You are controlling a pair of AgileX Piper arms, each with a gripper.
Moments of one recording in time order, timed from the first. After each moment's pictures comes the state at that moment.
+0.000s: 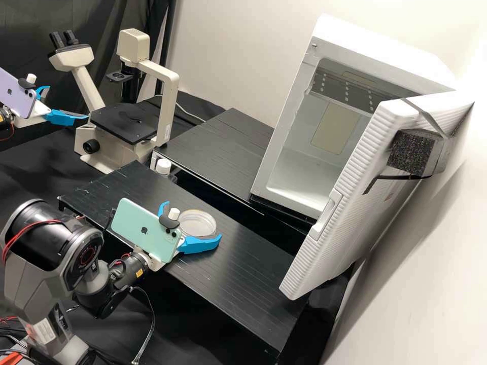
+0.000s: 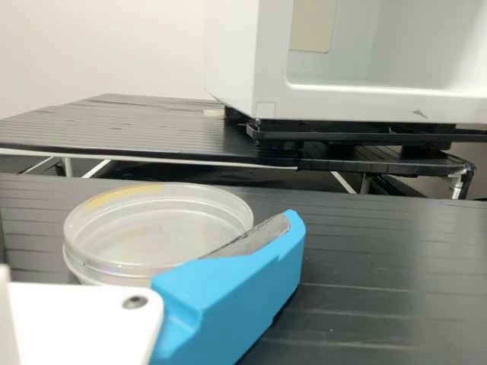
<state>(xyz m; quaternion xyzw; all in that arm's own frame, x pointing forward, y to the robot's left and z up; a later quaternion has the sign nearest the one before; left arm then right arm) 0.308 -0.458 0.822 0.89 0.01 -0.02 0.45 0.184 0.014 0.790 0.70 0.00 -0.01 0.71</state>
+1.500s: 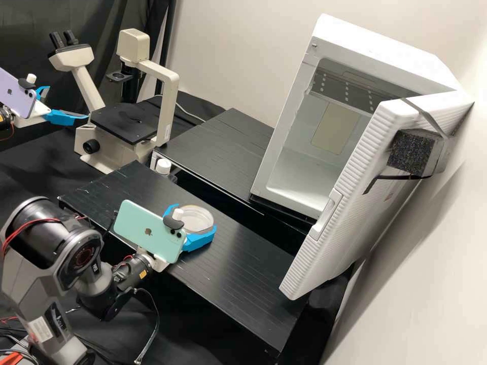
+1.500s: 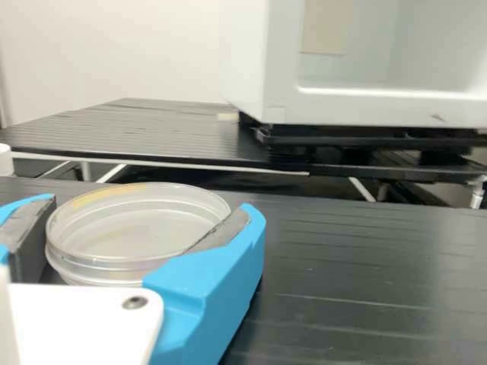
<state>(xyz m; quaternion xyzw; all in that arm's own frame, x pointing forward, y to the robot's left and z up) 0.308 -0.458 0.822 0.89 0.01 -0.02 0.45 0.184 0.004 0.805 0.70 -0.01 0.01 0.71</state>
